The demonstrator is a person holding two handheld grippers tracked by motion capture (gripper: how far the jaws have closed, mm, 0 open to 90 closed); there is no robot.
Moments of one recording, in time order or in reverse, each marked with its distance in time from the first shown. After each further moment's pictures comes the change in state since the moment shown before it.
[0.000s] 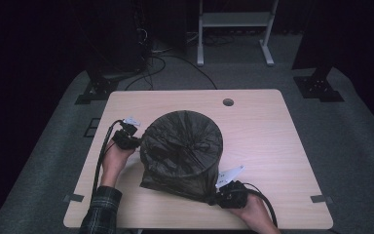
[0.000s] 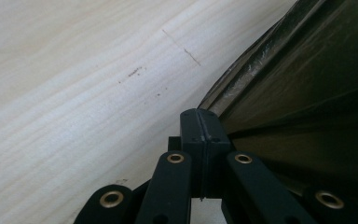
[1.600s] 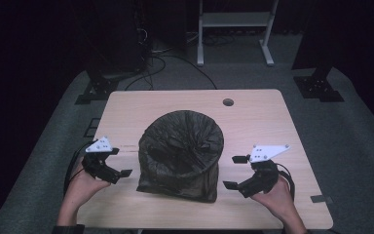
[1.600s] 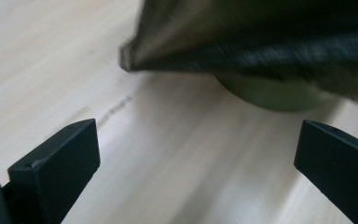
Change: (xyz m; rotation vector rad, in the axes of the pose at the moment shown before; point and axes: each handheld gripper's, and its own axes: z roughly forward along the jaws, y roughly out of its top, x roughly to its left) left arm -0.038 -0.074 -0.094 -0.147 -0.095 0.171; right arm -0.011 0.024 -0.107 -0.301 -0.132 0.009
